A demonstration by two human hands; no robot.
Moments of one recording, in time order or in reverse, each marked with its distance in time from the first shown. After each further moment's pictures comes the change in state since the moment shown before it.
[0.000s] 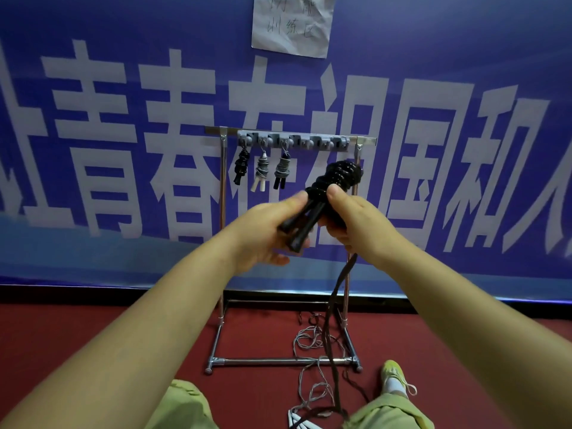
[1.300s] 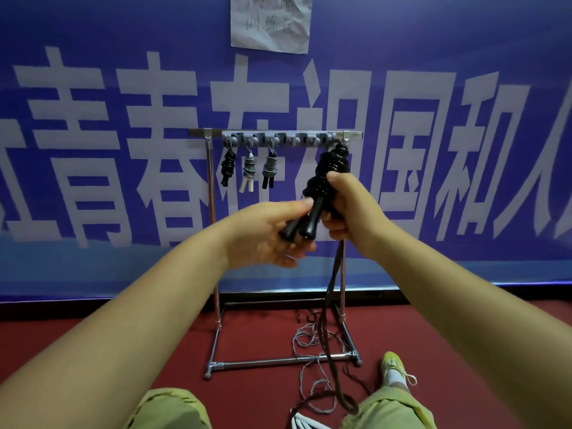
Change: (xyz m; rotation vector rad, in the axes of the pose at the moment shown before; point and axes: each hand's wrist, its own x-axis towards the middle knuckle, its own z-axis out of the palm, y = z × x) left_hand 0.012 0.009 0.014 0.014 -0.205 -0.056; right_hand 0.012 0.009 -0.012 0.411 0.036 0.103
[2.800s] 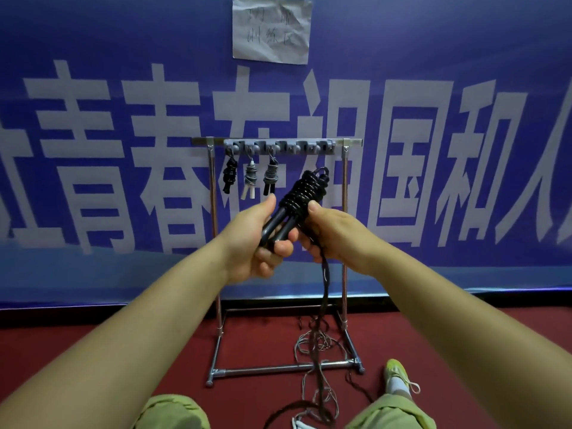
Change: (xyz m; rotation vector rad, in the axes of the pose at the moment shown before) left_hand 0.000 -0.011 -0.008 -0.243 0.080 -0.076; right_hand -0.005 0.015 0.002 -0.135 -0.232 -0.024
